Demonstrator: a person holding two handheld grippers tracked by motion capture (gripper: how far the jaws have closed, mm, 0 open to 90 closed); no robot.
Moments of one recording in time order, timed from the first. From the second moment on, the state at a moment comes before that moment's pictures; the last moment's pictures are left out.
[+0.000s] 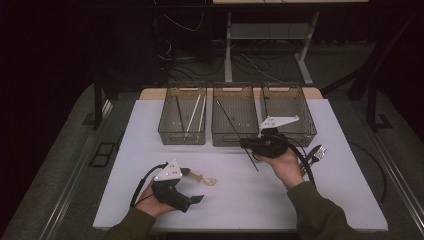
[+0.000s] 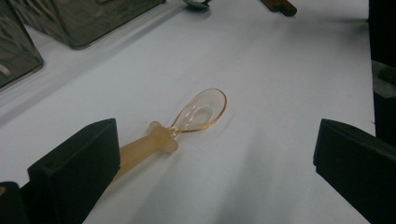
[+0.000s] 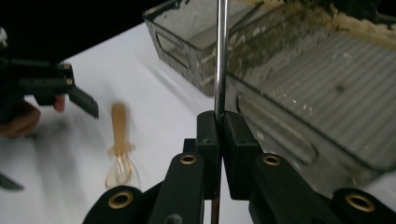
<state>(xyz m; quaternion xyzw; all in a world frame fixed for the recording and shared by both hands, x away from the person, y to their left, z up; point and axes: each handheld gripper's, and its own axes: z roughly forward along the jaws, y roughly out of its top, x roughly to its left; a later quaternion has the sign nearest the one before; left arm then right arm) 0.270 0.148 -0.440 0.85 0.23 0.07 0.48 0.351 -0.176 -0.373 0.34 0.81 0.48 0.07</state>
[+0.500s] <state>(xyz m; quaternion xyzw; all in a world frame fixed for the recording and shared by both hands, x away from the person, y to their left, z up) 0.270 0.148 -0.439 0.84 0.23 0.07 0.48 0.394 -0.116 -0.338 0.33 0.79 0.51 0.10</state>
